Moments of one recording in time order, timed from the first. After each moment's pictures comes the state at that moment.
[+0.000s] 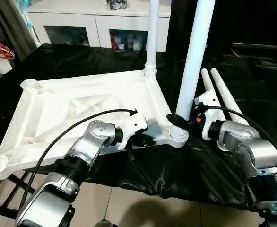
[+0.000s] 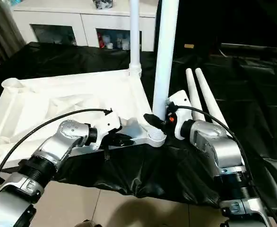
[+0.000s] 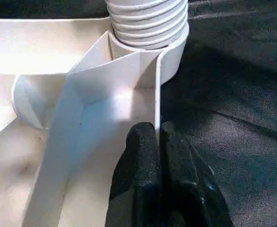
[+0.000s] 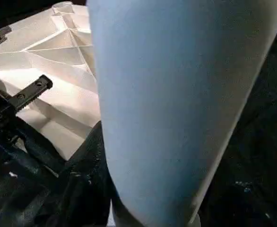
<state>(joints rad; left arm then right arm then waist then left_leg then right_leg) -0.64 0.24 -0.35 0.63 0.03 0.12 -1.04 -0.44 -0.40 0.07 0.16 0.31 0.54 0.72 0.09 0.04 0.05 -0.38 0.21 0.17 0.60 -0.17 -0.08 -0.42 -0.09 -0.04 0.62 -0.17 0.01</state>
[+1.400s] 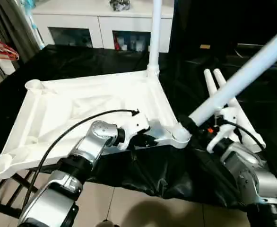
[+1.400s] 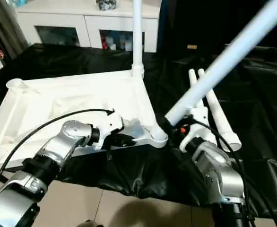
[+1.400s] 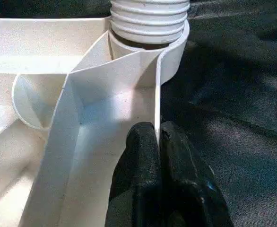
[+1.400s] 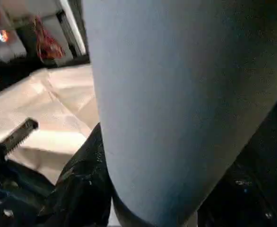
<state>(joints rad) -0.66 0.21 -0.34 0.70 0.03 0.08 -1.04 -0.21 -0.27 -0.06 0.06 0.36 0.36 0.57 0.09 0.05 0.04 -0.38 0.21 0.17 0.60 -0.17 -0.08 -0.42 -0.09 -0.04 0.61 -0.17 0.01</state>
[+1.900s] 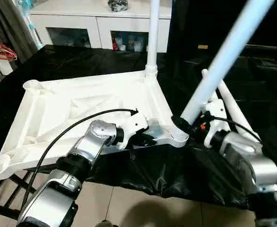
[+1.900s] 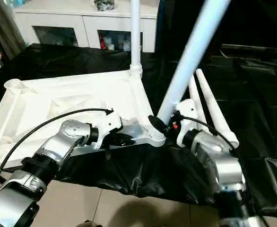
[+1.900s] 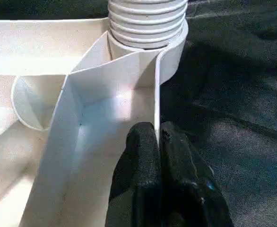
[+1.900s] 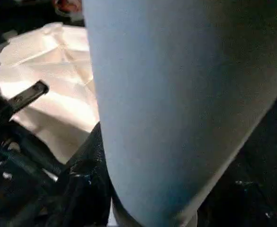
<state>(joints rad) -0.67 0.22 -0.34 0.71 0.04 0.07 -1.04 -0.32 -0.37 0.05 0.13 0.28 0.37 0.69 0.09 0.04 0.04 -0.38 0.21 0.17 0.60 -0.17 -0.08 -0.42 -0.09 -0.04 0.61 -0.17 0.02</state>
